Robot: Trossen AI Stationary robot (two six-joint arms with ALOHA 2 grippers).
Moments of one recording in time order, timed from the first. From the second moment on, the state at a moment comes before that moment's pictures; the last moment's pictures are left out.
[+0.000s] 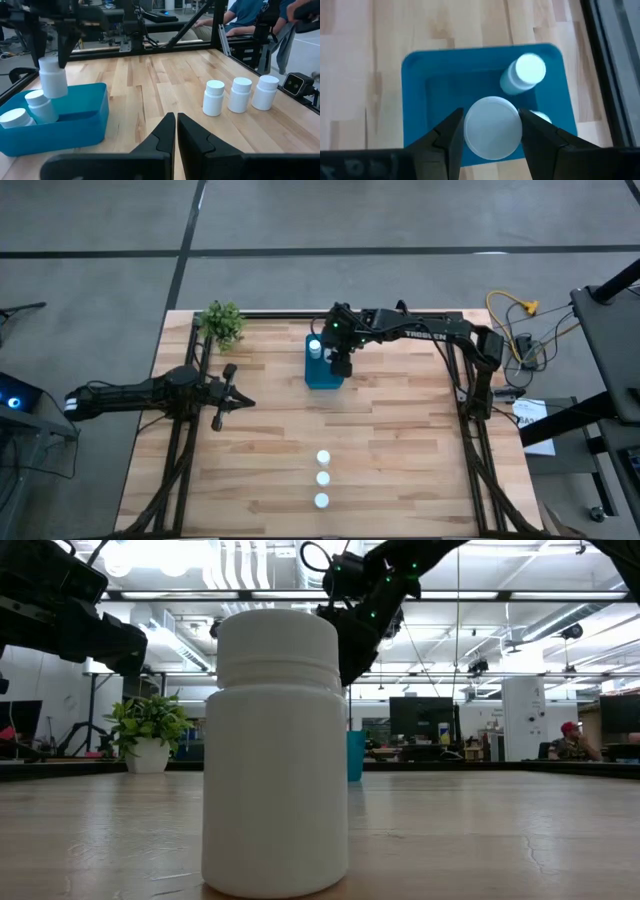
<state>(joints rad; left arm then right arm) 0.12 0.21 0.09 -0.10 0.26 0.08 -0.34 1.88 1.56 -0.68 -0.06 -0.22</state>
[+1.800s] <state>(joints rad) 0.12 0.21 0.09 -0.10 0.26 0.08 -0.46 1.88 1.31 -0.46 -0.26 -0.21</state>
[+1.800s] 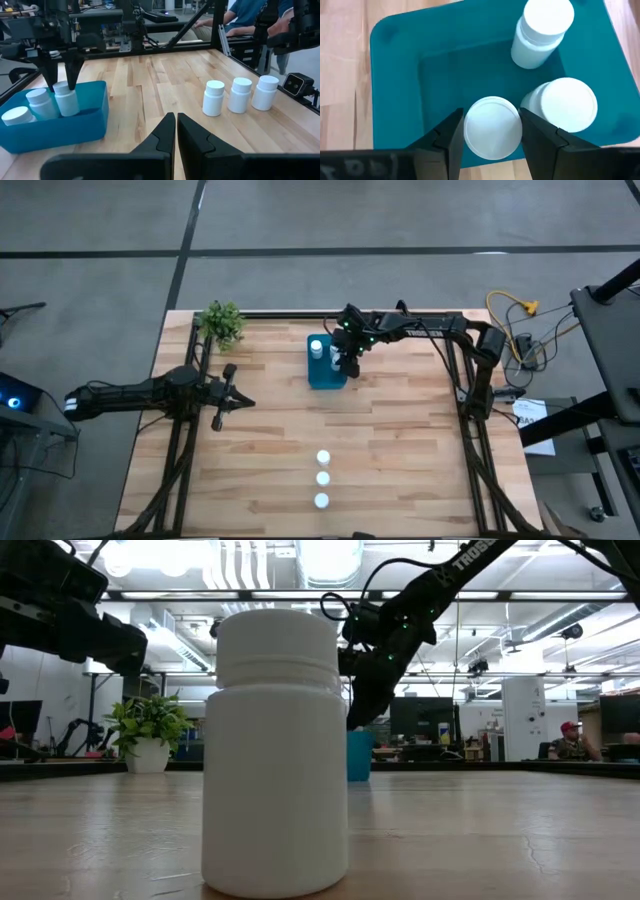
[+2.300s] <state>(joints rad) 0.12 0.21 0.09 -0.10 0.26 0.08 -0.46 1.88 1.30 -0.46 -0.31 -0.21</state>
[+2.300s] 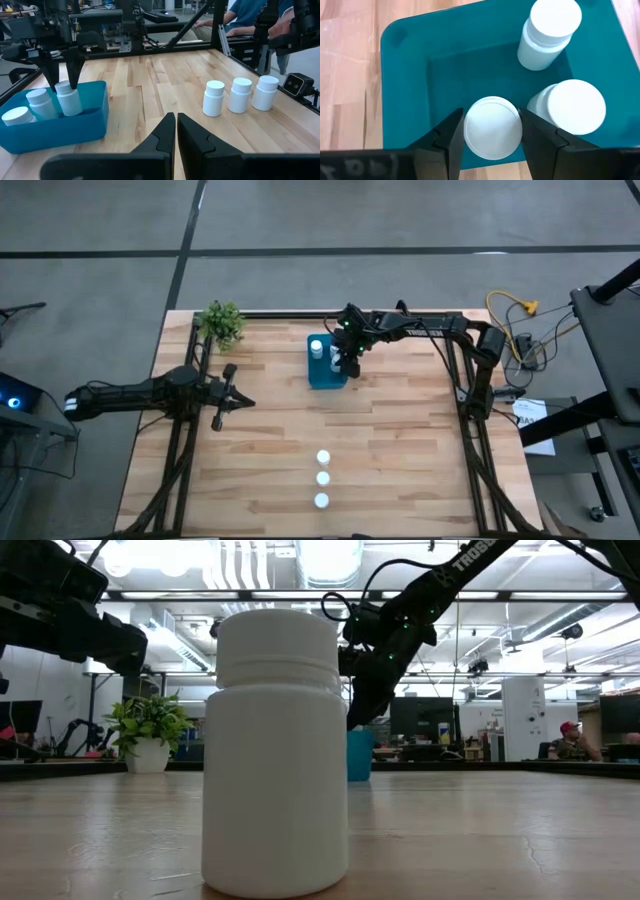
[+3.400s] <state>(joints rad) 0.11 0.21 0.09 -0.10 0.26 0.06 -0.46 1.96 1.34 -0.47 -0.31 -0.20</state>
